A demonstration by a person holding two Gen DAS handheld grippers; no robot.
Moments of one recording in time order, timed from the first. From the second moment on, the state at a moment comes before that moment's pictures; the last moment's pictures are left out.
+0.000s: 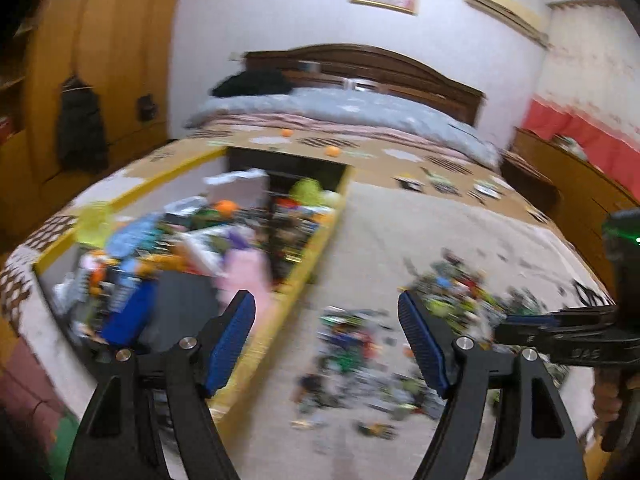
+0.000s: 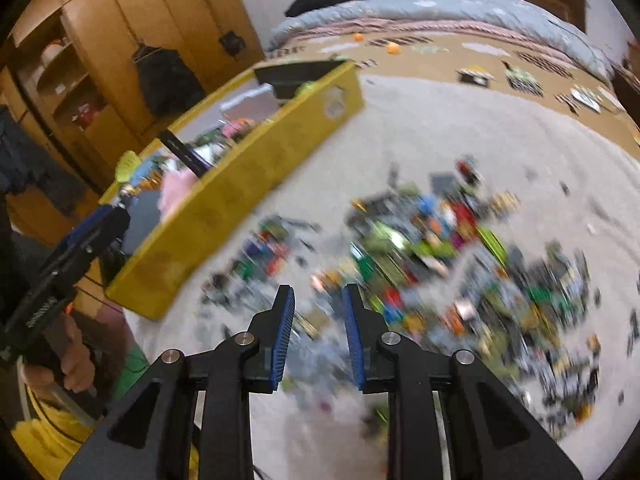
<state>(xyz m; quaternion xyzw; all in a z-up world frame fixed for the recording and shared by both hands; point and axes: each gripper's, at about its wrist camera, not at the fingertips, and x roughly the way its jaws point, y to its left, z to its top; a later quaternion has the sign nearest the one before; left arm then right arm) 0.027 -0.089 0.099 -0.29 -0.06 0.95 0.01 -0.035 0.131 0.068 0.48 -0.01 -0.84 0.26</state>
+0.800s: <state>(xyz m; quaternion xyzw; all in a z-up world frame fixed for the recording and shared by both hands) -0.034 0.052 -0.006 -0.40 0.02 0.91 0.13 -0.015 0.211 -0.011 0.45 0.02 -0.89 0.08</state>
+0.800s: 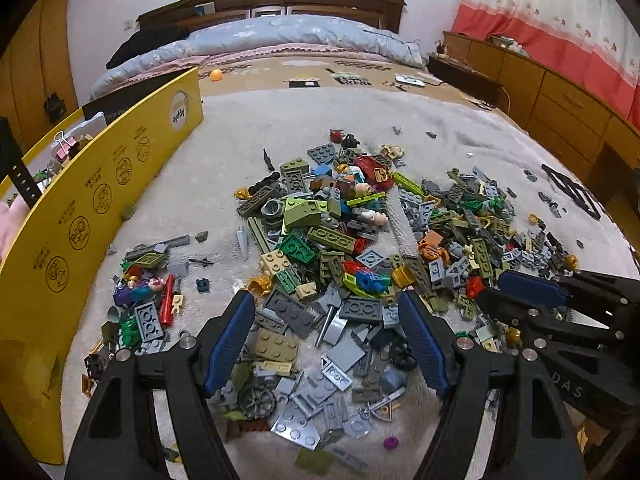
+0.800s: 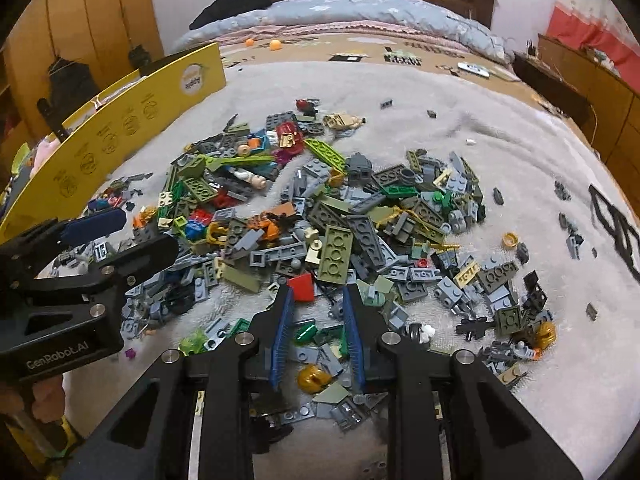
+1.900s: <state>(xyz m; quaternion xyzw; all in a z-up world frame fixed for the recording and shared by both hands) -0.043 0.057 -0.023 -0.43 0.04 0.90 0.09 -0.018 0.204 -0.021 0.46 0.02 -0.89 0.05</state>
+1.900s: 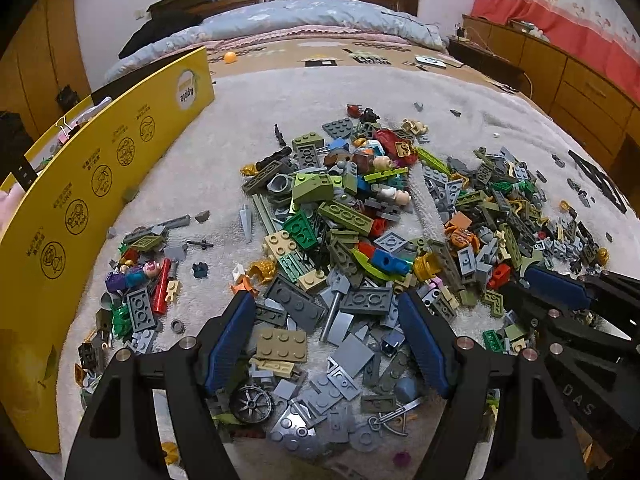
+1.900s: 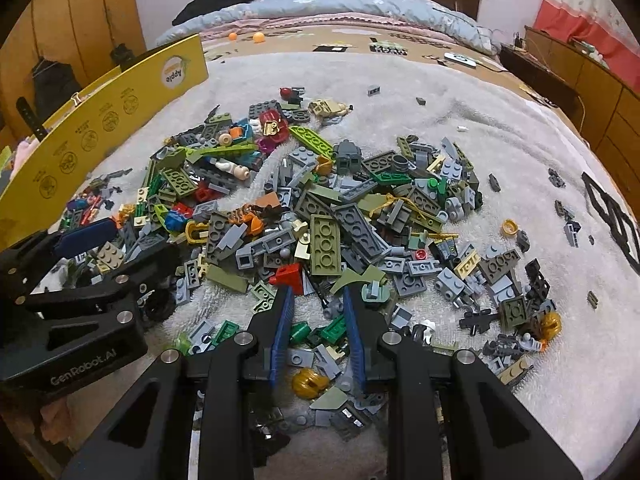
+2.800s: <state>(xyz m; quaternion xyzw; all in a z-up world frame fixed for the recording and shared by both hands) -0.039 0.044 -0.025 -0.42 0.05 0.90 0.03 -0.016 0.201 -0.024 0.44 0.02 -0.90 0.05</state>
